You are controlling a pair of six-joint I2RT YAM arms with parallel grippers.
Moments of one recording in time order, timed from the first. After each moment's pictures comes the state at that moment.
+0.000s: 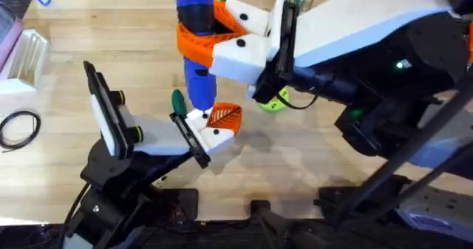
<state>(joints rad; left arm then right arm) -0.48 0.01 0.01 -0.05 0.50 -0.10 0.81 1.18 0.63 0.87 -0.48 0.19</state>
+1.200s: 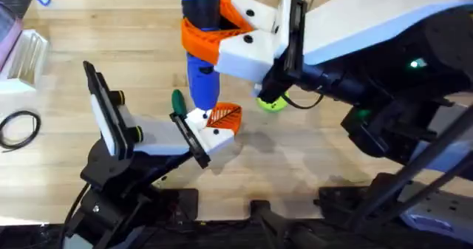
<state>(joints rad) -0.48 0.01 0.01 -0.05 0.50 -0.10 0.80 1.15 0.63 0.85 -0.48 0.21</state>
